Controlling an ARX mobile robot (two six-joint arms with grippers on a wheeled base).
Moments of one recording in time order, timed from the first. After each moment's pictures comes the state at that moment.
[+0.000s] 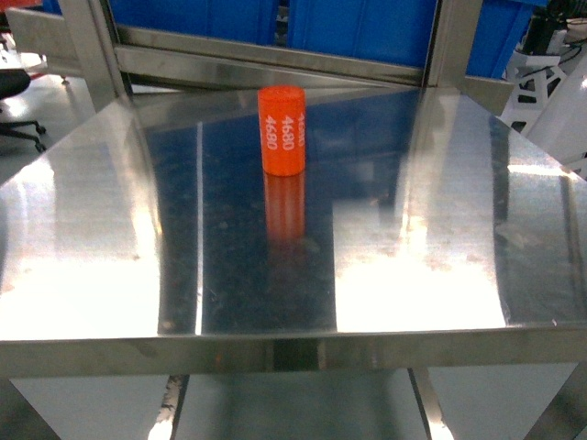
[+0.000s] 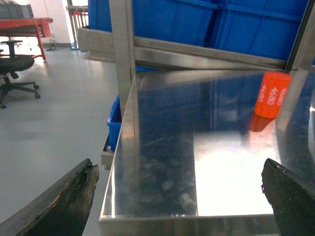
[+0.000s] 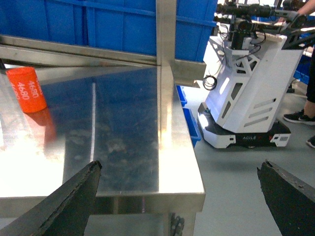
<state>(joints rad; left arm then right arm) 0.00 0.01 0.01 0.00 0.00 0.00 0.00 0.00 0.01 0.00 0.00 0.00</state>
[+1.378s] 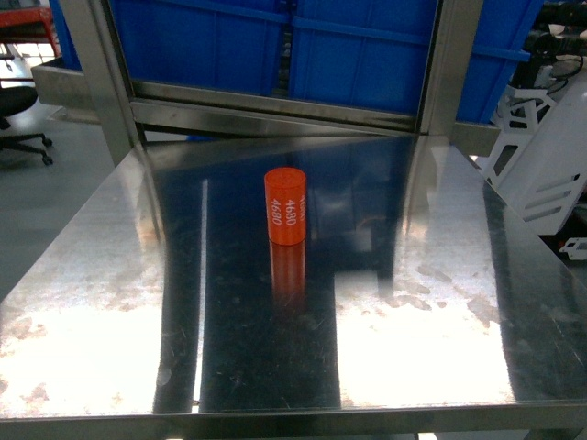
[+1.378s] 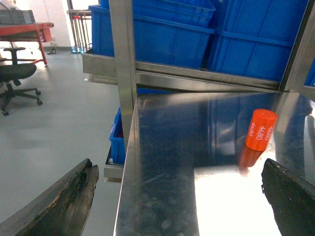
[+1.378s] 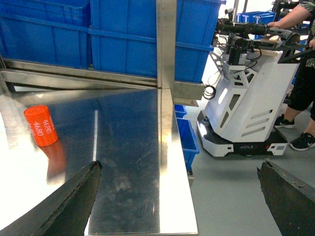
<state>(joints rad) 0.00 0.01 0.01 0.00 0.00 0.00 0.00 0.00 0.01 0.00 0.00 0.00</state>
